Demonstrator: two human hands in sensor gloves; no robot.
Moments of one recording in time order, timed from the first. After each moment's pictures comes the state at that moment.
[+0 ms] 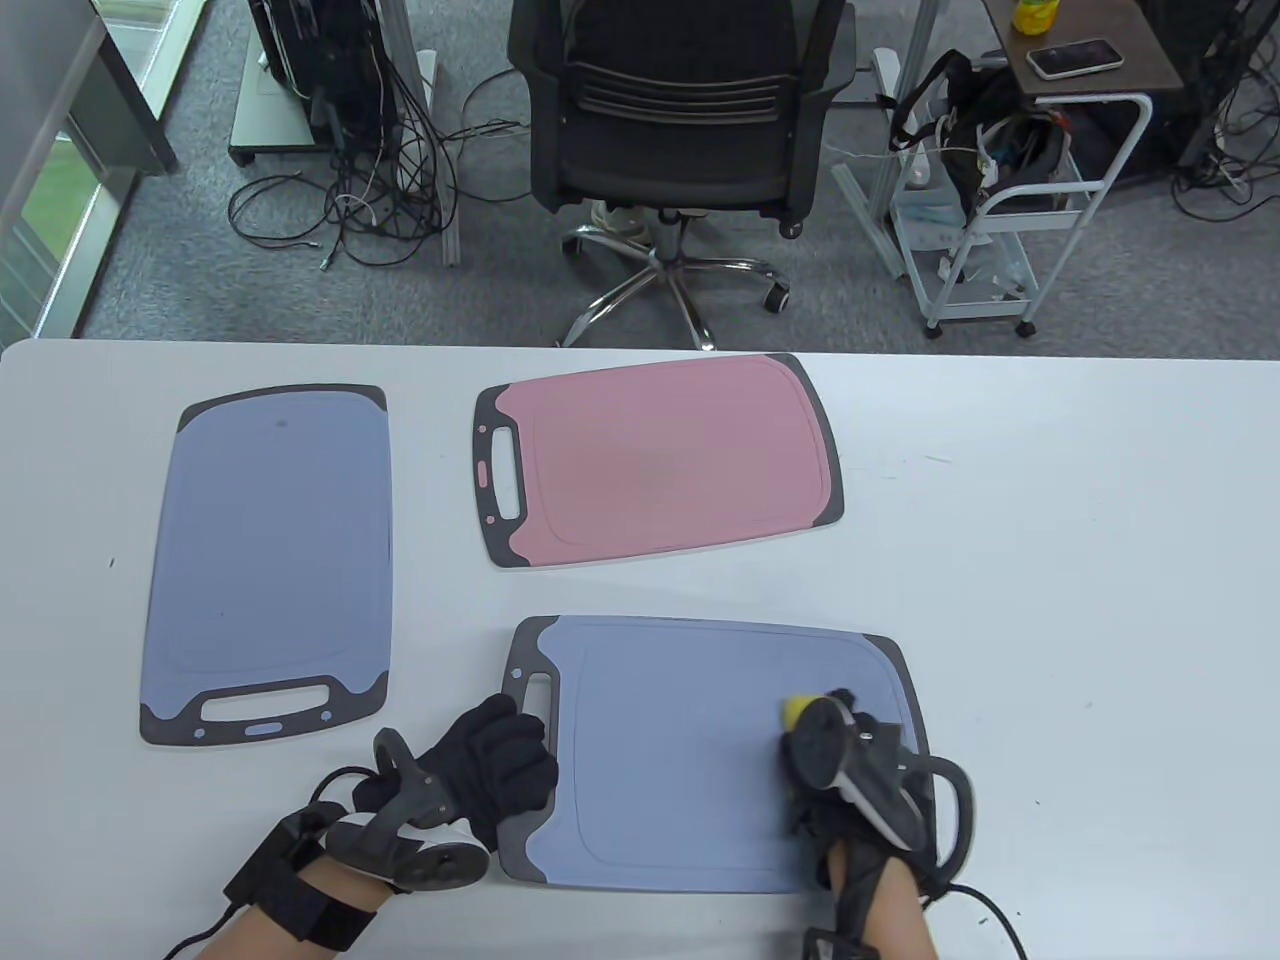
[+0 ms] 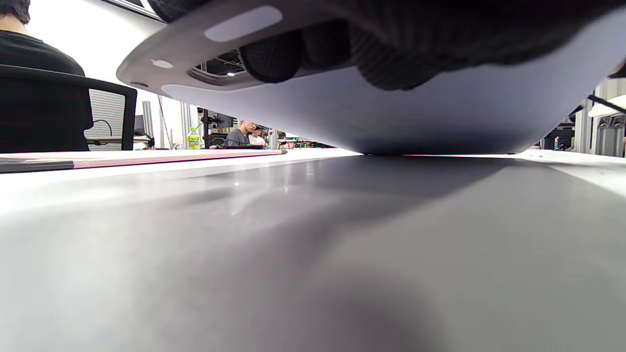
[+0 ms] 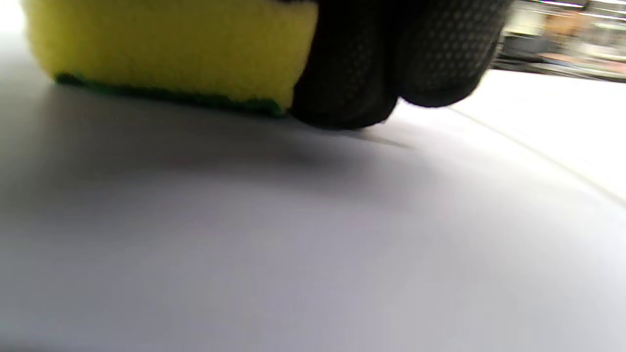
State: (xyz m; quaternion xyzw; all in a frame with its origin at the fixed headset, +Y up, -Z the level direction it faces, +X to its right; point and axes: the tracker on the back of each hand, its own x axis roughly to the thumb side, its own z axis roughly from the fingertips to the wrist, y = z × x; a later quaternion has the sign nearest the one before) left_hand -0.182 -0.765 -0.145 0.10 -0.47 0.01 0.88; right_hand 0.094 -0.754 -0.169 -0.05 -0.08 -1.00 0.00
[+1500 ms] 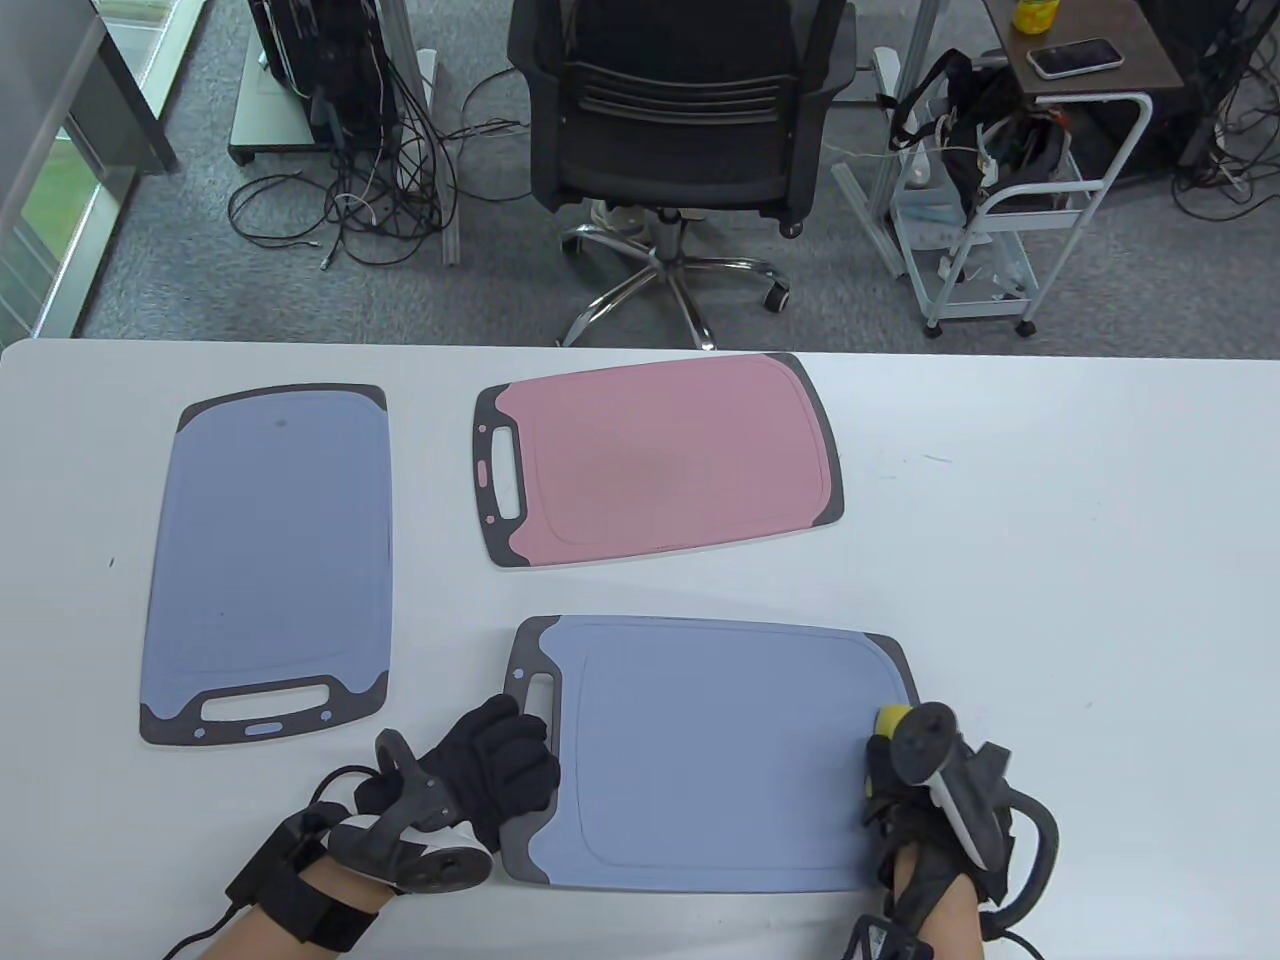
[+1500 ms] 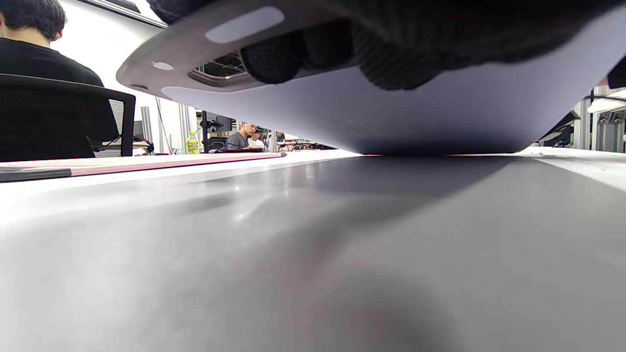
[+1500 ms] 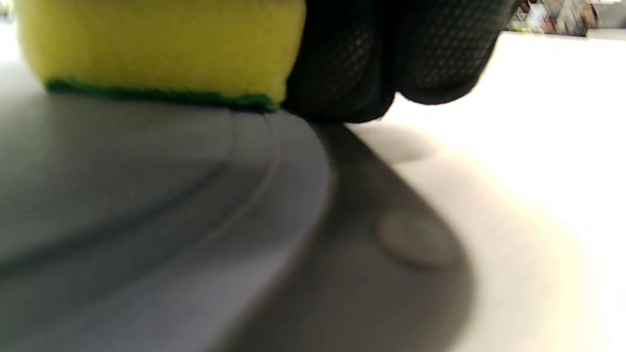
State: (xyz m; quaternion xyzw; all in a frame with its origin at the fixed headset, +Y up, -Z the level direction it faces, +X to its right) left_hand -0.180 -0.764 -0.144 0.10 -0.47 0.01 0.88; right_hand 0.241 -0.776 -0.162 0.25 -0.09 -0.96 -0.10
